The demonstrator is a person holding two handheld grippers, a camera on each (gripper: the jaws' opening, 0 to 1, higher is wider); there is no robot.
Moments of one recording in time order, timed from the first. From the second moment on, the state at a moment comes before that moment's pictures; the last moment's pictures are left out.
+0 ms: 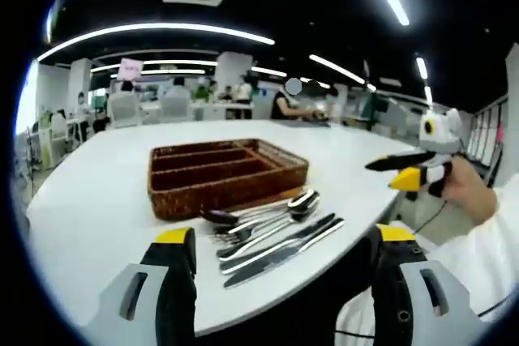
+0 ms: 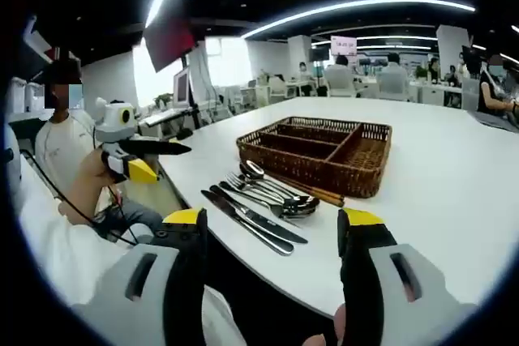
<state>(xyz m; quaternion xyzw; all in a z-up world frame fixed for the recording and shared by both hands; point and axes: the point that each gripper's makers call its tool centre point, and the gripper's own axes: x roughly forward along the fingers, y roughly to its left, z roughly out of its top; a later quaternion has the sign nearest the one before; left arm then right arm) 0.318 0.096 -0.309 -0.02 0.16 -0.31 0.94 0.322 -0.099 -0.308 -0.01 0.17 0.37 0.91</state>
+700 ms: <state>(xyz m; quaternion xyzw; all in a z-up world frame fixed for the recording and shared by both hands) 0.318 0.094 -0.307 -0.02 0.16 -0.31 0.94 0.322 -0.099 -0.306 -0.01 0.17 0.37 0.91</state>
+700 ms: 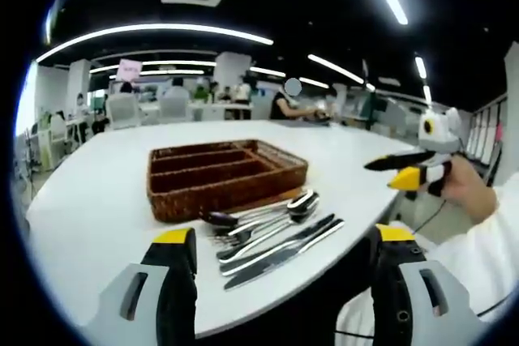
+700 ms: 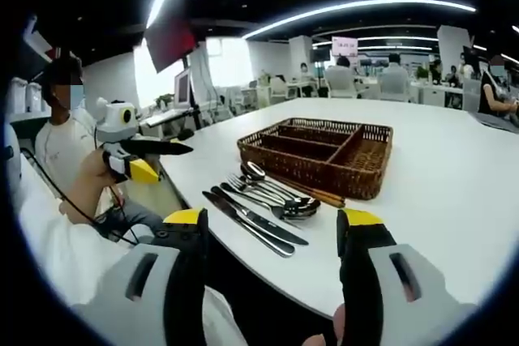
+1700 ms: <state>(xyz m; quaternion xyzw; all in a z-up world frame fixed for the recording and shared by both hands) 0.318 0.091 -0.314 -0.02 0.16 -0.31 0.94 0.322 -0.101 -0.310 -0.01 0.17 0.37 0.91</state>
